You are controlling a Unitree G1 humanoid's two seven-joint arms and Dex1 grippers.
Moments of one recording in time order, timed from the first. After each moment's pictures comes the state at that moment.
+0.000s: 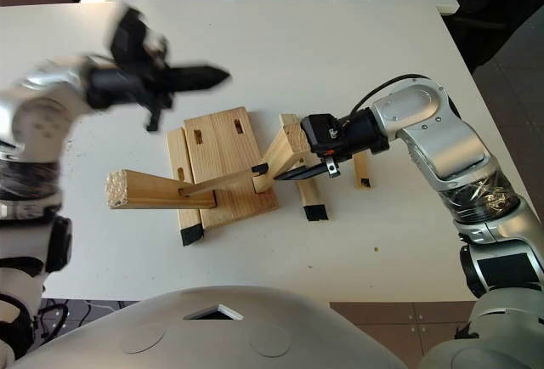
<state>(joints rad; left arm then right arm) -0.58 0.70 0.09 -0.13 -0.82 0.70 -1.14 -0.46 -0.87 0.40 -0.21 0.46 0.23 1.36</state>
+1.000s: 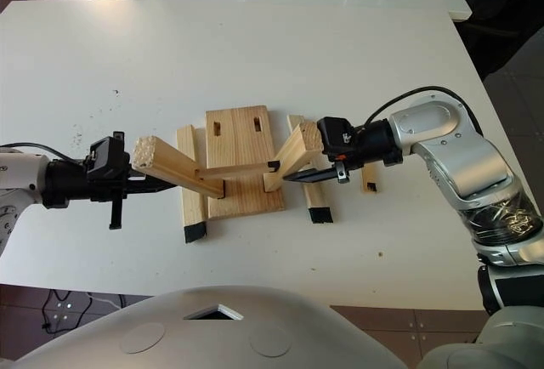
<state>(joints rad) 0.06 0.92 0.07 -0.54 -0.57 0.49 -1.16 -0.35 -0.94 0.31 -0.28 0.50 0.32 1.29</state>
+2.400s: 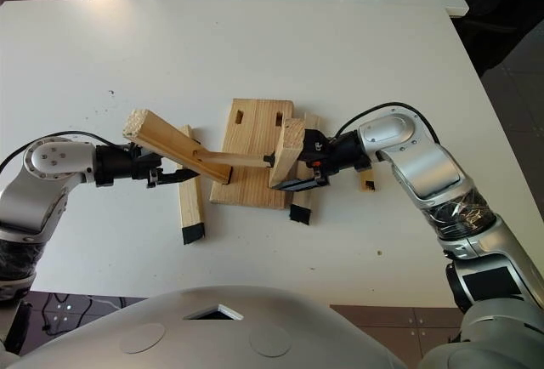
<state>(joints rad) -0.08 0.77 -0.11 -0.31 -0.25 0.31 -1.09 -0.37 -0.79 0.40 -0.19 0.31 0.35 1.26</state>
